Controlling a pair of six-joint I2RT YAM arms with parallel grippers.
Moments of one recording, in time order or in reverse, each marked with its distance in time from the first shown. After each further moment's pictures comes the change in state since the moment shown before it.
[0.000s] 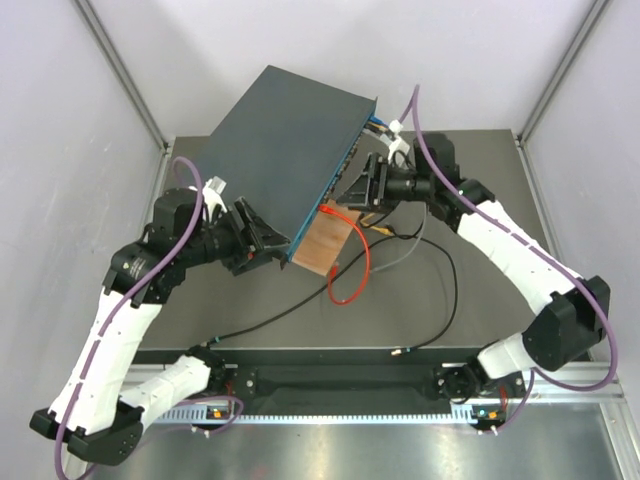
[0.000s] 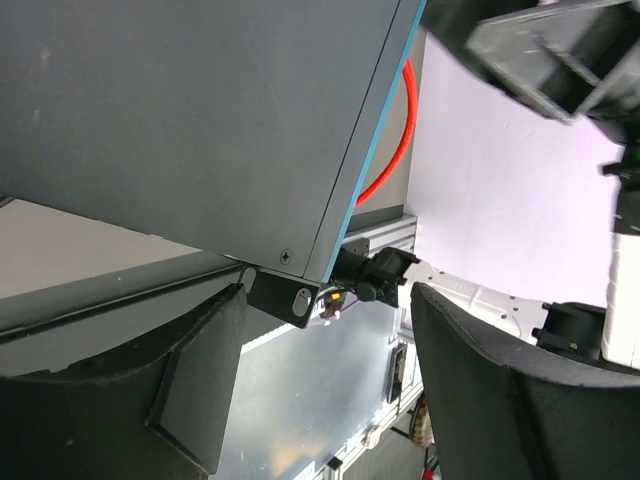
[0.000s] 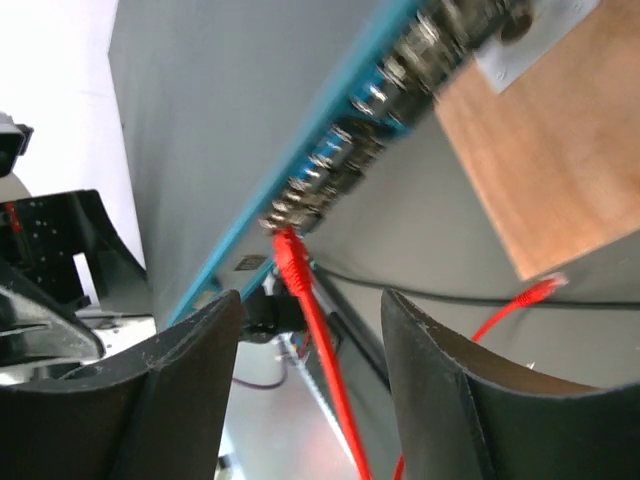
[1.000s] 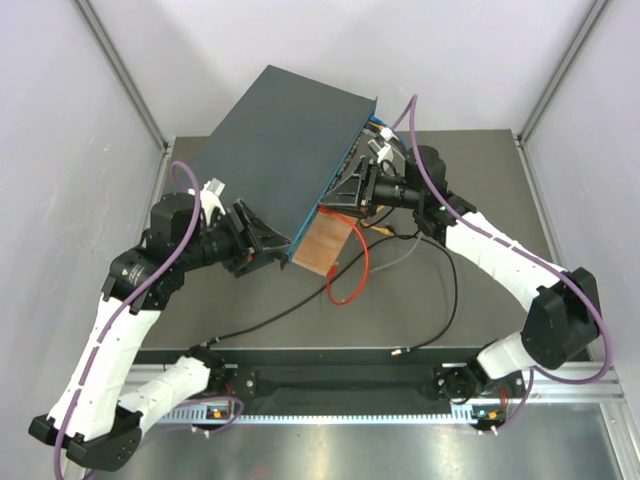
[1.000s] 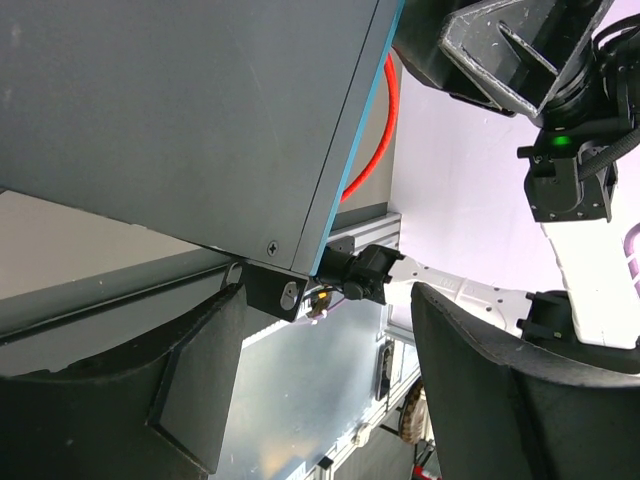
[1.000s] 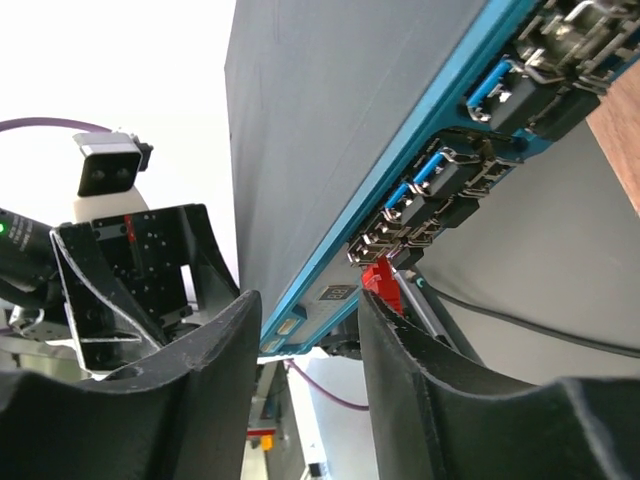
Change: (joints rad) left arm 0.000 -0.035 -0.045 0.049 0.026 -0.030; right arm 0.056 0.016 -0.206 0.468 -0.090 0.369
